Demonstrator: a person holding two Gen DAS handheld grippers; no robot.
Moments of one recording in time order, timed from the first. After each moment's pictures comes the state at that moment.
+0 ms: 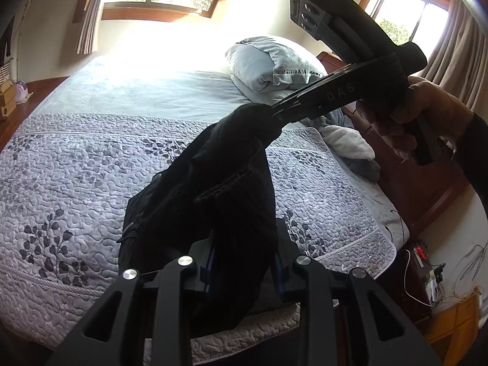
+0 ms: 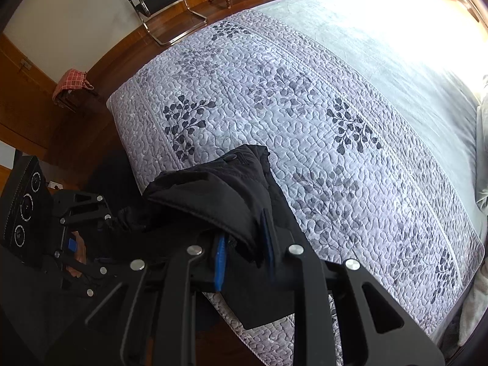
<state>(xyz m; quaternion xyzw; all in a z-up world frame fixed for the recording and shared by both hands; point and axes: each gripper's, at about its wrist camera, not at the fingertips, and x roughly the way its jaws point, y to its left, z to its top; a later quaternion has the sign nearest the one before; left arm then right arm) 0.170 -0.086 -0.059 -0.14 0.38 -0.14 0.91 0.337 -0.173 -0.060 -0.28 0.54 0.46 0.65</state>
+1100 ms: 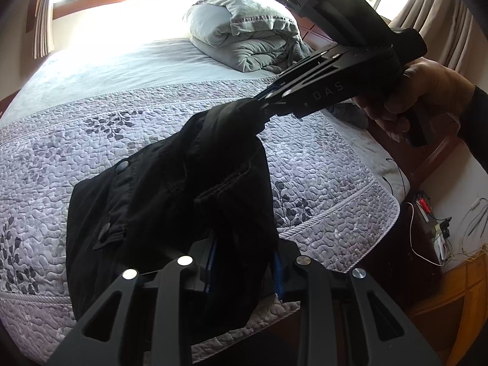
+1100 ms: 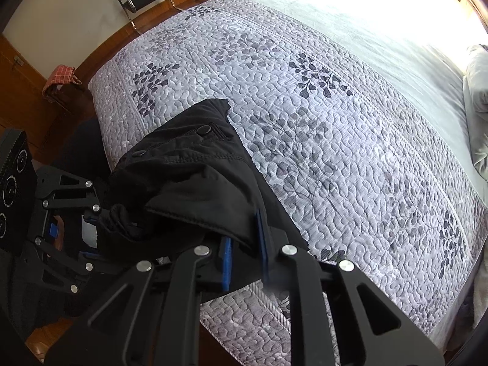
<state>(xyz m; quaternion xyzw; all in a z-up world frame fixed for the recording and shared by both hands) 0.204 -0.210 -0.117 -0.07 0.44 -0.20 0.87 0.353 -0.305 -0.139 -0.29 0.53 0.44 0.66</state>
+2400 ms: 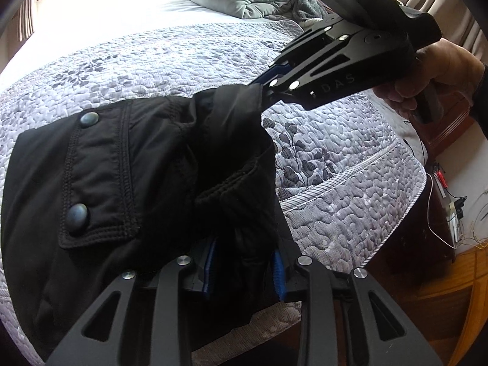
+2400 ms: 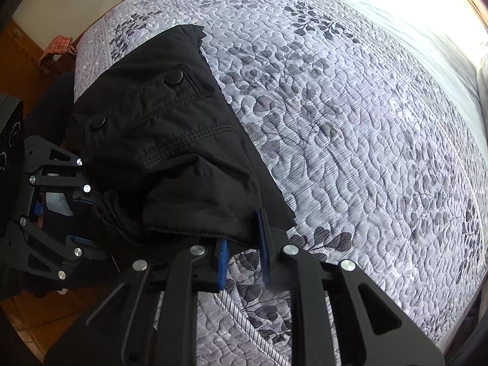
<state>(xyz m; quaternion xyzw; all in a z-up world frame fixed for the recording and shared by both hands) 0.235 -0.262 -0.231 -0.05 0.52 -0.20 0.83 0.379 -0.348 -0.258 -0.33 0.54 0.44 0.63</state>
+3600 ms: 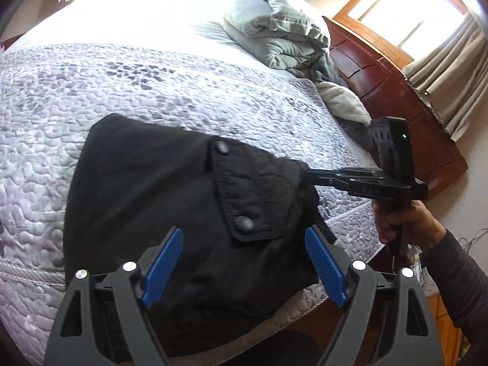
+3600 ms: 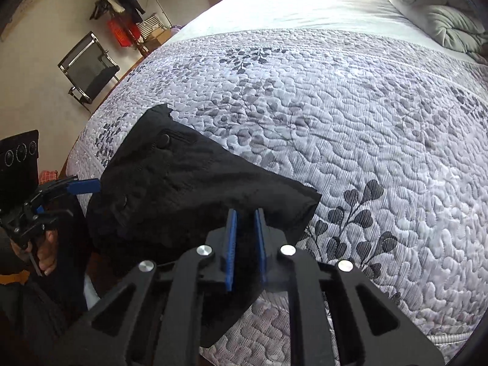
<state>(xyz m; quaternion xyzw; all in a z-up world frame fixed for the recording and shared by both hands) 0.221 -0.115 -0.208 -0.19 0.46 -0.19 0.85 0.346 -0.400 -0.268 -0.05 0.54 0.36 0.76</state>
